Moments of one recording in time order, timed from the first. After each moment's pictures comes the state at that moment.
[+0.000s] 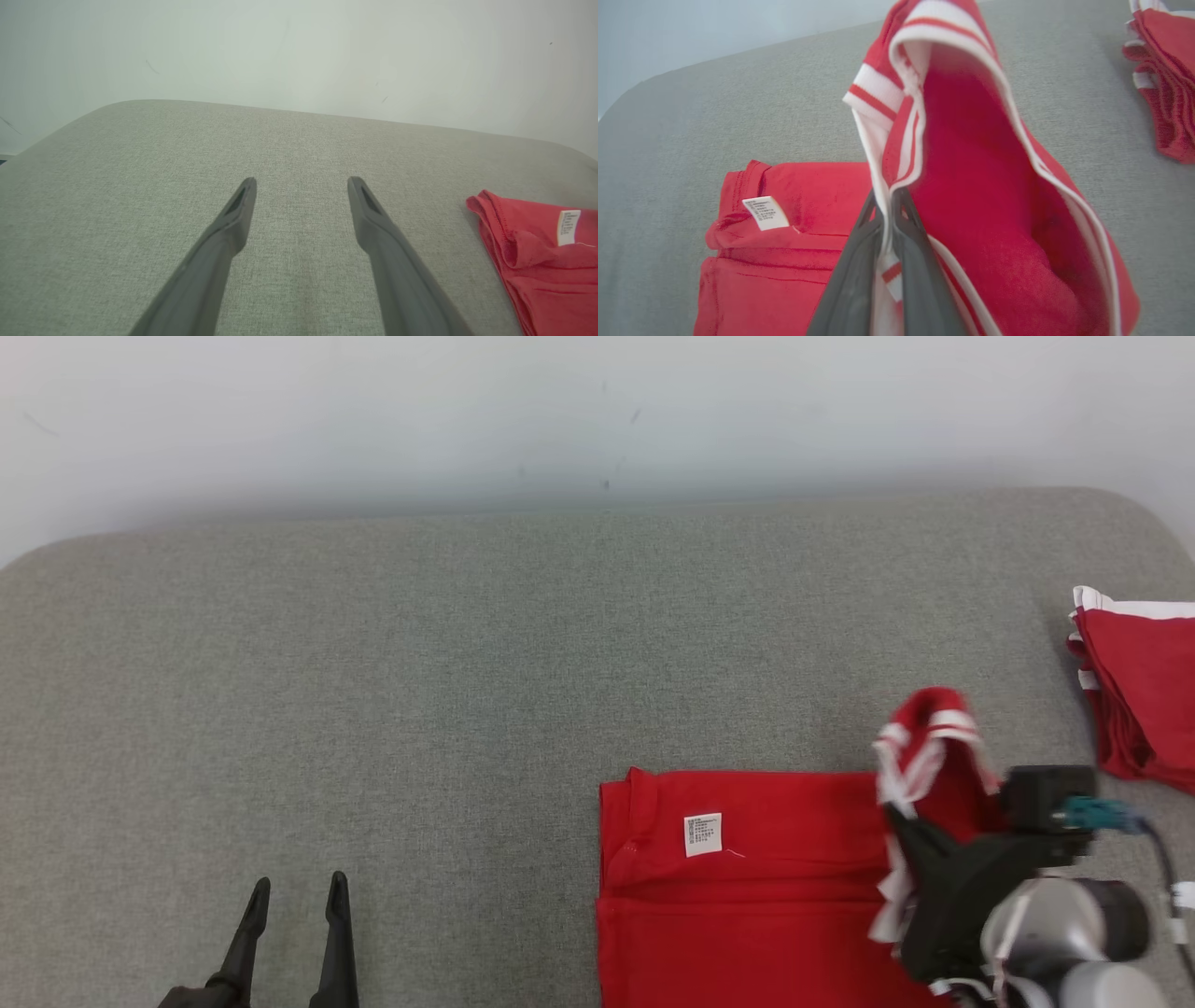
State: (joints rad) left arm 0.02 0.08 -0.01 0.16 -0.23 -0.11 -0.26; right arm -0.07 -0.05 -0.16 -0.17 0.21 0.13 0.68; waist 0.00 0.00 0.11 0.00
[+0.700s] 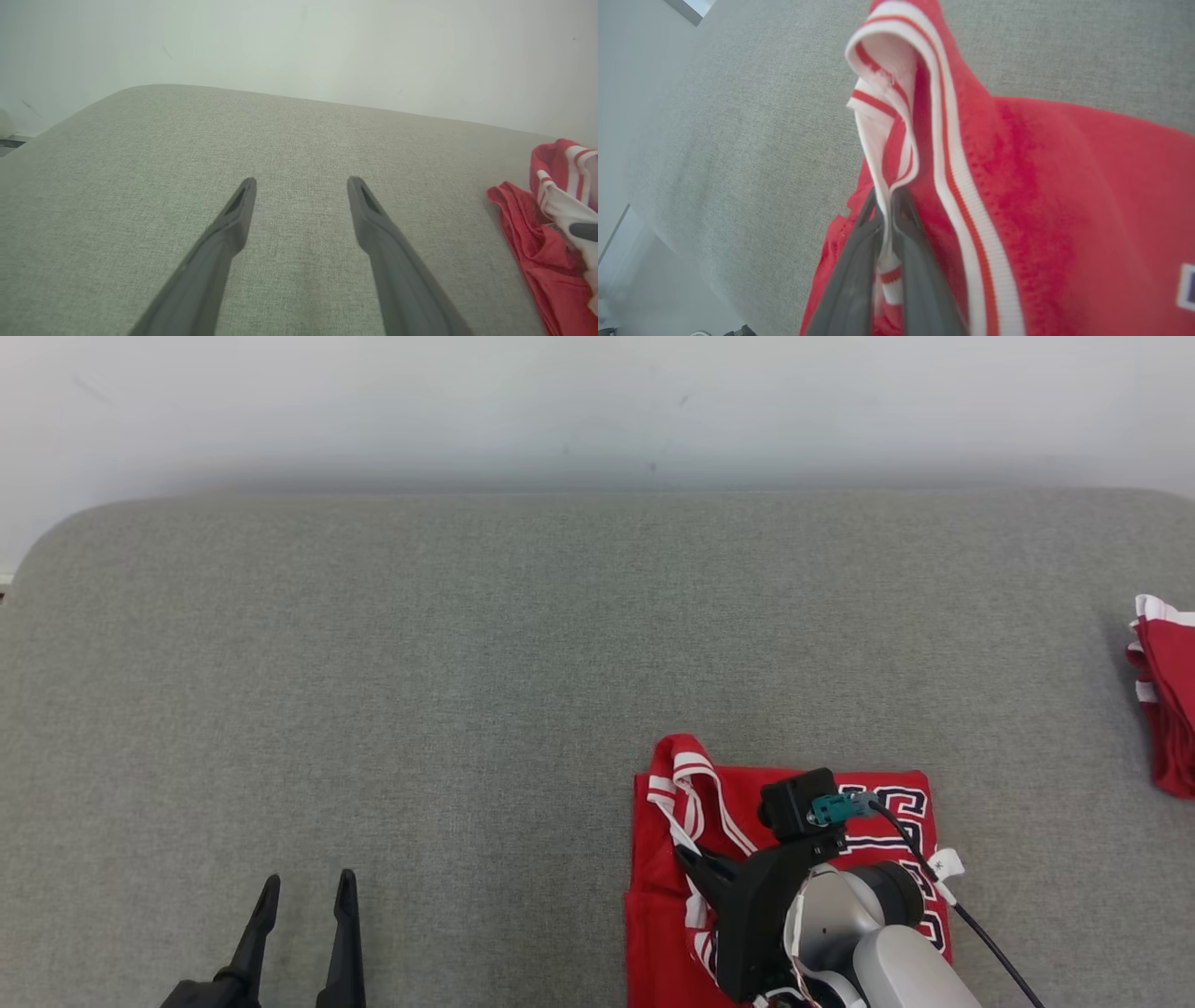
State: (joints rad) left arm 0.01 0.09 -0.03 0.19 -0.25 -0.11 -0.26; right arm -0.25 -0.05 0.26 0.21 0.34 0.13 0.56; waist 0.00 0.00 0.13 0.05
